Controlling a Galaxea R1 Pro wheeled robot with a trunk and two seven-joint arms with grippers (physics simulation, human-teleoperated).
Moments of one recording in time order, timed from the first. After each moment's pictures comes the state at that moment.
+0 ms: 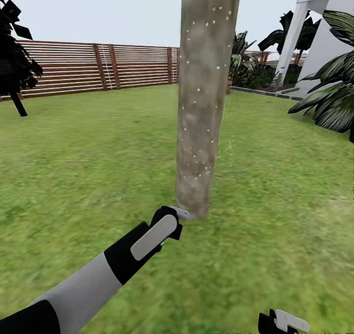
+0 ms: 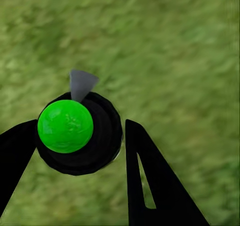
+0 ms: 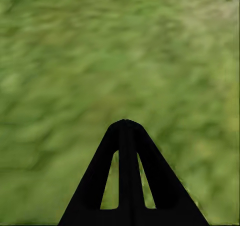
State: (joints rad) left arm -0.85 -0.09 -0.86 -1.20 1.29 1.01 1.21; right arm -0.05 0.12 -0.38 -0.93 0.09 -0.15 -0.10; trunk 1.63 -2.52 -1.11
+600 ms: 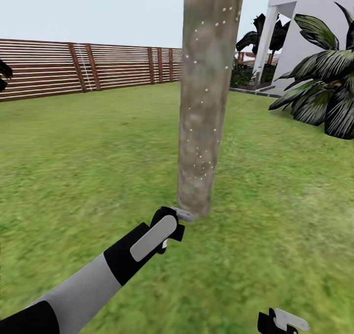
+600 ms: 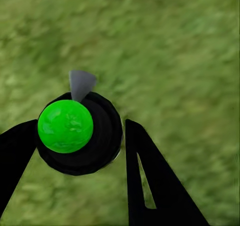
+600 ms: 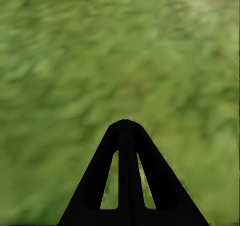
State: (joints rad) left arm -0.85 -0.09 -0.86 -1.21 1.29 1.01 1.16; right arm -0.05 0.12 -0.38 -0.94 0.09 -0.15 -0.10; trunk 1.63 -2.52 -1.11
